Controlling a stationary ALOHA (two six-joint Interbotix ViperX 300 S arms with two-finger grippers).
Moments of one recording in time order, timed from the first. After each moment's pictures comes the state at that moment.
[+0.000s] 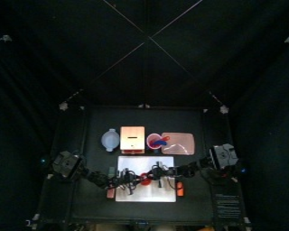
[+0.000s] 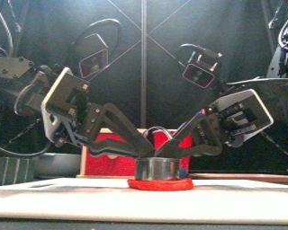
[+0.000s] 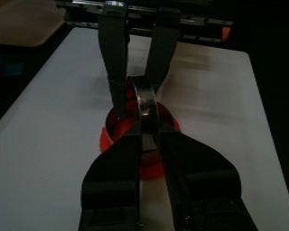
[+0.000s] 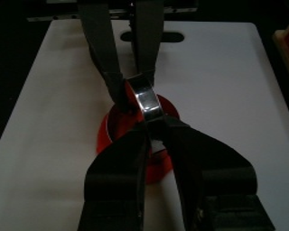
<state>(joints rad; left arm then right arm) -0.44 0.42 0.75 -0.81 -0.80 0.23 0.18 0.27 0.88 0.12 -0.66 -0.06</state>
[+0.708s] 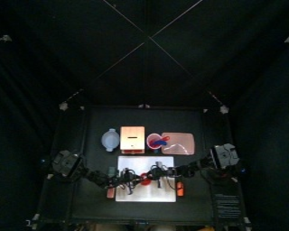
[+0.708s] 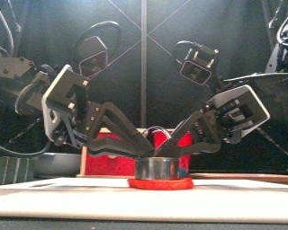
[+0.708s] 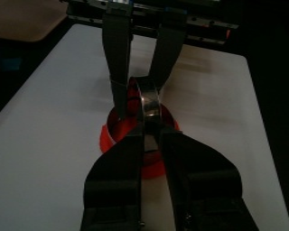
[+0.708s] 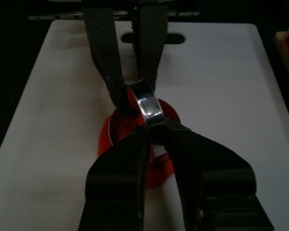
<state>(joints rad) -0.43 0.39 0.77 -0.79 -0.80 0.23 0.19 0.25 0.85 0.12 -0.60 -0.06</state>
